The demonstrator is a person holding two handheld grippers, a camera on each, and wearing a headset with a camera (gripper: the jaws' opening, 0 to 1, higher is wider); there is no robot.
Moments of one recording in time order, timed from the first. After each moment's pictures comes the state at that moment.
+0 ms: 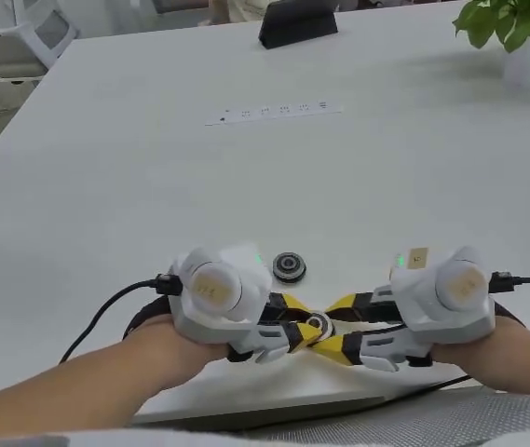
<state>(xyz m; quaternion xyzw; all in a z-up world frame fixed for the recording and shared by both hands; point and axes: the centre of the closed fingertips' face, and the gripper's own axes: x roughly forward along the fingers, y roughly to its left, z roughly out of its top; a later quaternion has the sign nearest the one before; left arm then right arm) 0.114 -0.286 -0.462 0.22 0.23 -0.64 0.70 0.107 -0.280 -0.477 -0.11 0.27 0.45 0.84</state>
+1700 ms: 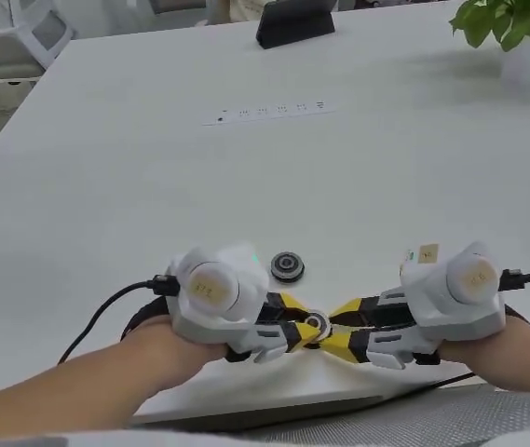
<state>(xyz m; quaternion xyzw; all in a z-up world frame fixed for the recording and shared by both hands) 0.114 -0.286 -0.462 0.22 0.23 -0.63 0.71 0.102 -0.288 -0.478 -0.08 0.29 0.45 0.84</state>
